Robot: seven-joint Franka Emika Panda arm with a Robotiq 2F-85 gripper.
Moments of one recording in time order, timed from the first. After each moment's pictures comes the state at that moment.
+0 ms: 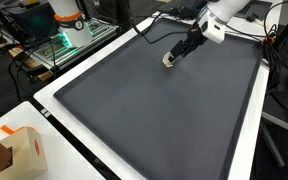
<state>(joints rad) 0.23 0.76 -0.06 -1.43 -0.09 1.73 0.47</state>
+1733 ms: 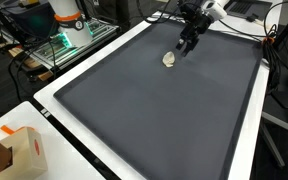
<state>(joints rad) 0.50 0.83 -0.07 -1.42 -0.61 1.64 0.85</state>
